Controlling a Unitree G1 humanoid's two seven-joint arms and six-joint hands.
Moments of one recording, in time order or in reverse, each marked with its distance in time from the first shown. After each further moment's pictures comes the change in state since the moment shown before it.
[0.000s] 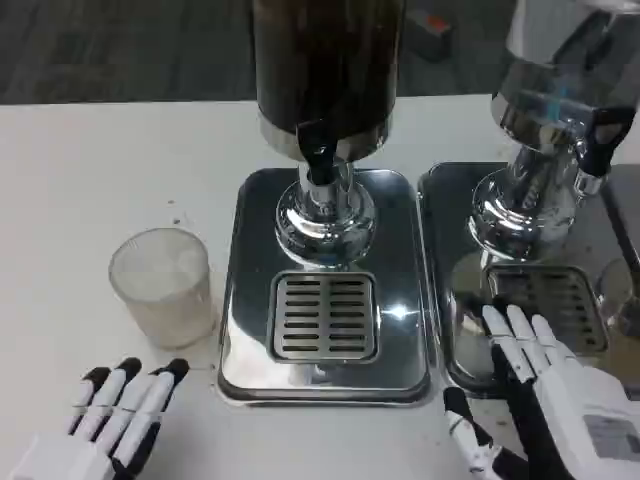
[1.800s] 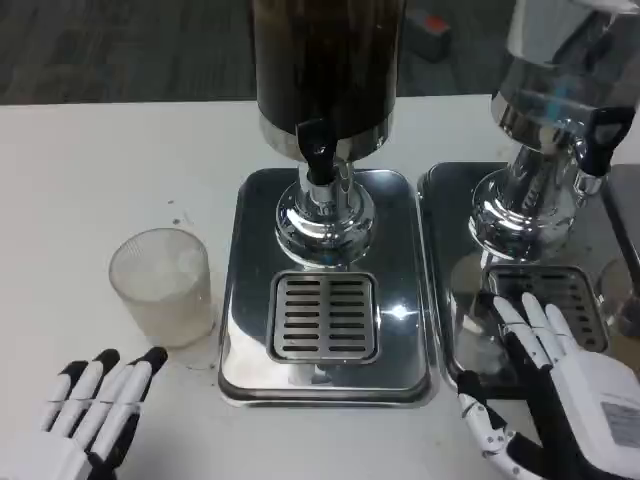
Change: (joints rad) left arm 0.061 0.009 0.042 -0.071 -0.068 -0.002 -0.007; right arm -0.023 -0.010 -0.032 0.001 0.080 -0.018 0.008
